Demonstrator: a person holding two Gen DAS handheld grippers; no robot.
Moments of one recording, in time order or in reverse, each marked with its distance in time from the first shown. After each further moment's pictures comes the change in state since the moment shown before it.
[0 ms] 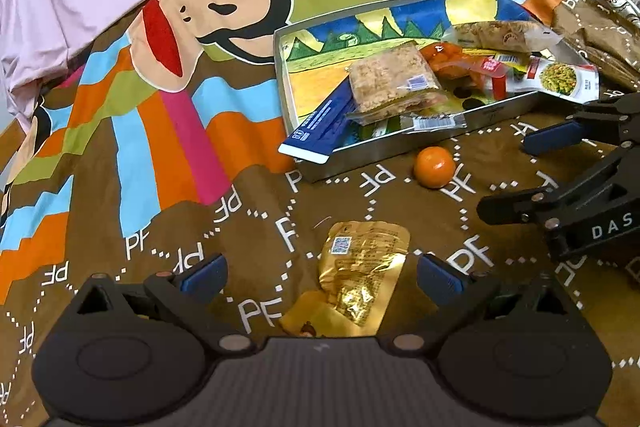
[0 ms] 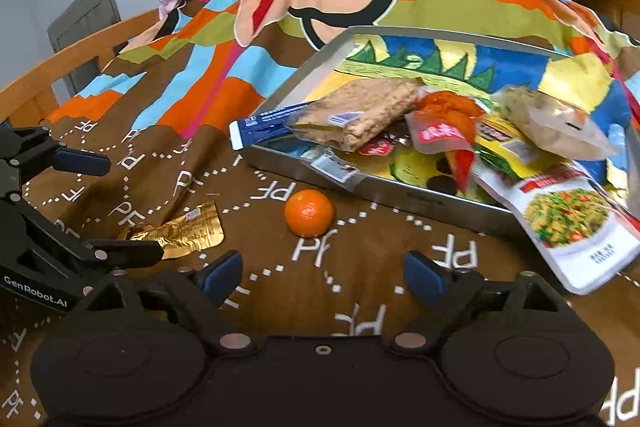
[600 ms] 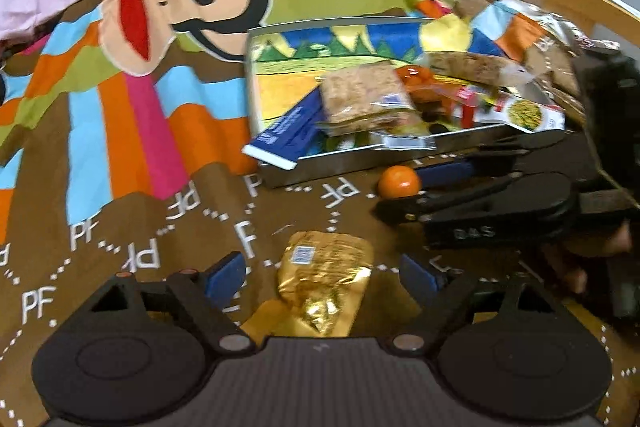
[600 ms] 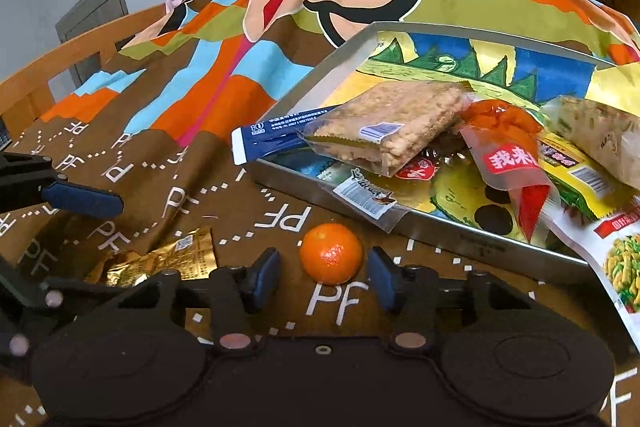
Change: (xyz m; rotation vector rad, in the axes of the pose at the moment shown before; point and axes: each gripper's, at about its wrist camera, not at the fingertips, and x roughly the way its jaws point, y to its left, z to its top) left arm 0.006 0.020 -0.004 -0.085 -0.046 -0.225; right arm 0.049 0.006 0.016 -0.022 -0.008 0.025
